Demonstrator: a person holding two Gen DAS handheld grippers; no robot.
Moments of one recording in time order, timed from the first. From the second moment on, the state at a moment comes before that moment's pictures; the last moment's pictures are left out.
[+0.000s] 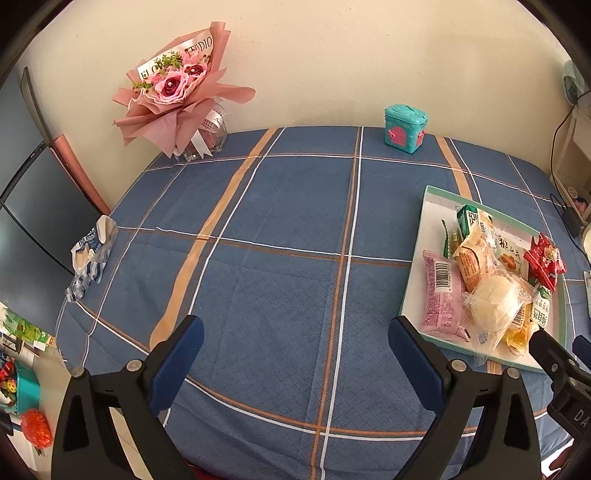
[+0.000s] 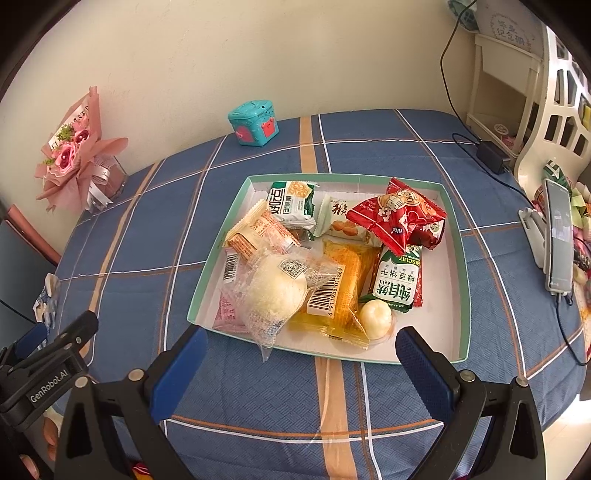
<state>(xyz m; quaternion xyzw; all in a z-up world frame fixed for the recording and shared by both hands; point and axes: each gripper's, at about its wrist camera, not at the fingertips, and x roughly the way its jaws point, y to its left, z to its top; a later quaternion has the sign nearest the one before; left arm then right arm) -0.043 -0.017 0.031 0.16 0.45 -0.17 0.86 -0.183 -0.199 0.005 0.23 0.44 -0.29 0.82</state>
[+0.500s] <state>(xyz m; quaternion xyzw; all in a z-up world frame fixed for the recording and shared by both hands) -0.043 -0.018 0.031 0.16 0.45 -0.17 0.86 -0.182 -0.200 0.002 0.23 0.45 -0.29 0.81</state>
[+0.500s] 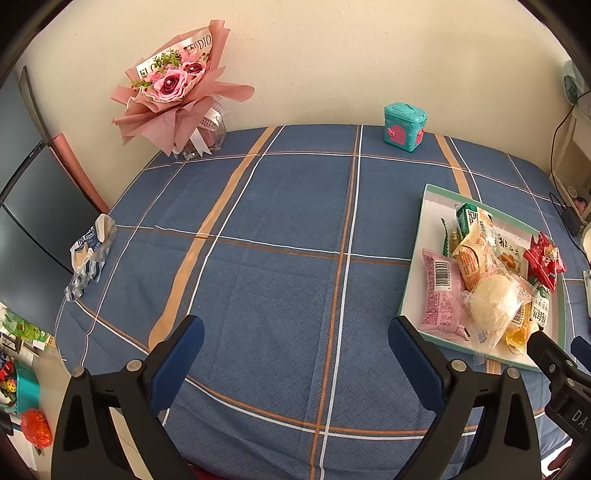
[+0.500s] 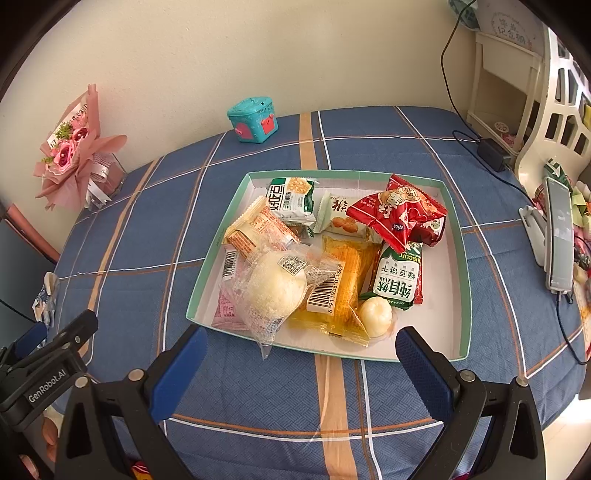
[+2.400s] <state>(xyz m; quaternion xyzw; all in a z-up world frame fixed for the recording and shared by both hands) -0.037 -0.008 0.028 0.16 0.46 -0.16 0.86 -0.181 -0.198 -0.001 0.23 0.46 -0.29 0.81</state>
